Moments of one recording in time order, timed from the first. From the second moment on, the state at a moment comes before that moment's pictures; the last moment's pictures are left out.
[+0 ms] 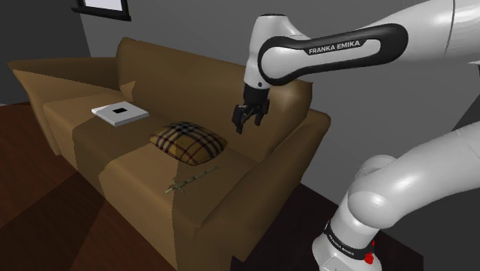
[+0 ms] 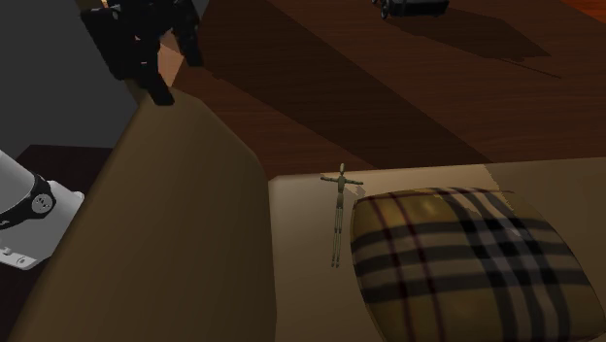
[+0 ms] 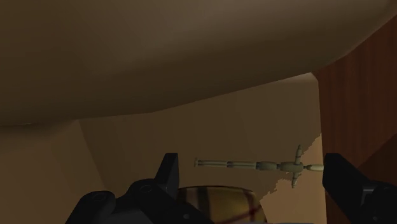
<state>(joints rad) 0.01 -0.56 0.15 -2.44 0.02 1.98 0.18</state>
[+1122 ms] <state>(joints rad) 0.01 0.06 0.25 -2.30 -0.09 2.41 0.40</state>
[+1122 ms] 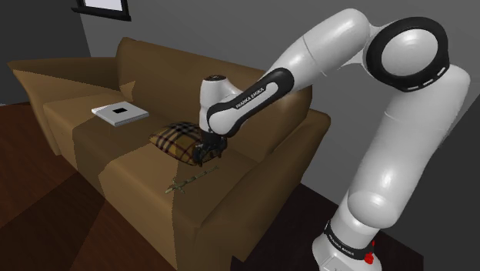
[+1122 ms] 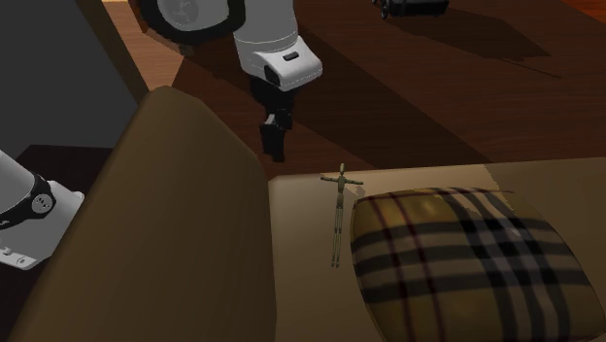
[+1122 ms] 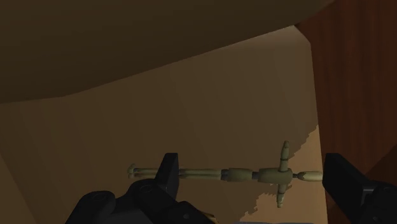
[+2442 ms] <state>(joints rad) 0.14 0.71 0.18 -1.85 -0.26 2.56 0.58</state>
